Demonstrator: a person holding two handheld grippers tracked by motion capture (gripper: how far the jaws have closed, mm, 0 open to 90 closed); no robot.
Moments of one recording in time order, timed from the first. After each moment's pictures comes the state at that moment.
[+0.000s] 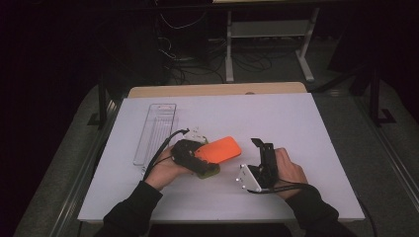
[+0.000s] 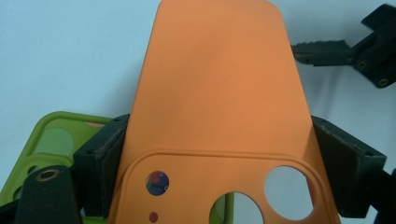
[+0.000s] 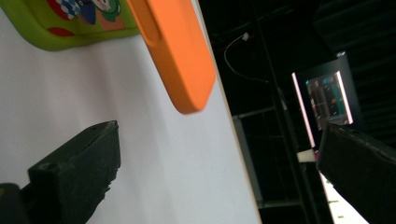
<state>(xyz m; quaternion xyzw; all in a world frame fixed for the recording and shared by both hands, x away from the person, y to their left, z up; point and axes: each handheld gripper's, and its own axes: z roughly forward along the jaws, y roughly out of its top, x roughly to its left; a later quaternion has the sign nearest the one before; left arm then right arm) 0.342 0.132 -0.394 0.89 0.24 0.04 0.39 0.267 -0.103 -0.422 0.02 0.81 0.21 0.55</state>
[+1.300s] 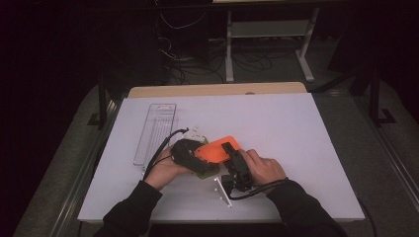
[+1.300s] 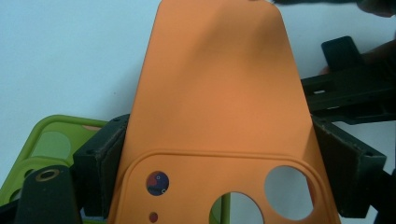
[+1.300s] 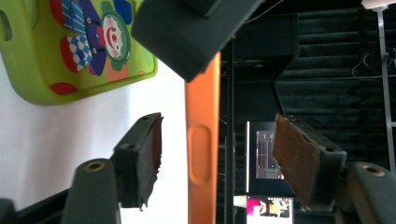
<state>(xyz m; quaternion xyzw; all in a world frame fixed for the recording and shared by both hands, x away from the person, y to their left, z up) 0.342 0.133 -0.392 0.88 0.24 0.04 0.40 0.266 -0.046 -0.443 -0.11 0.75 0.16 0.64</state>
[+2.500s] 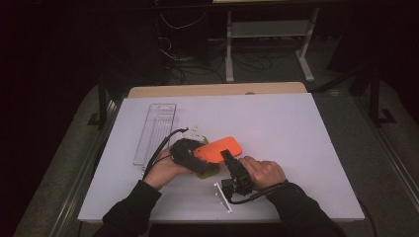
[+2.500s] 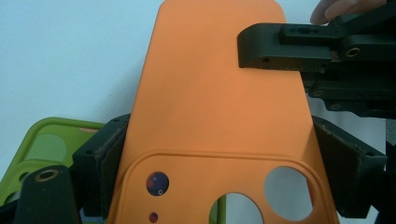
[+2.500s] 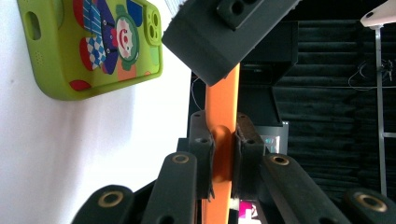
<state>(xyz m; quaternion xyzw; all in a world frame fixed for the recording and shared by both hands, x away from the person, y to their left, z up) 0.344 0.136 -0.391 0.89 0.23 0.03 0.40 0.256 -0.046 -0.444 -0.13 0.74 0.15 0.64</state>
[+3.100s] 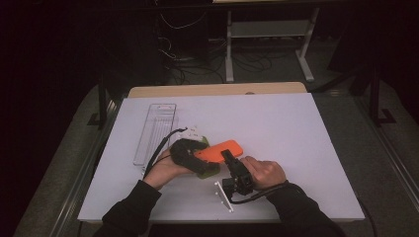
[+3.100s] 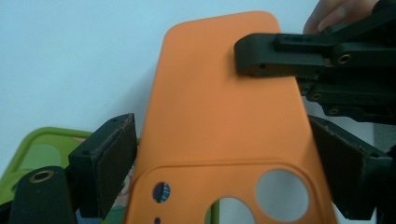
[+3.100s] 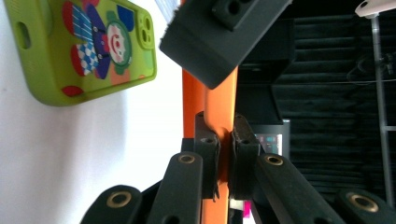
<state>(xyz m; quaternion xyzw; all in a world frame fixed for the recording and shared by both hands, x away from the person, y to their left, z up) 0.341 0.136 -0.389 0.88 0.23 0.03 0.42 0.255 -0.048 -0.440 -0.12 0.74 0.17 0.64</state>
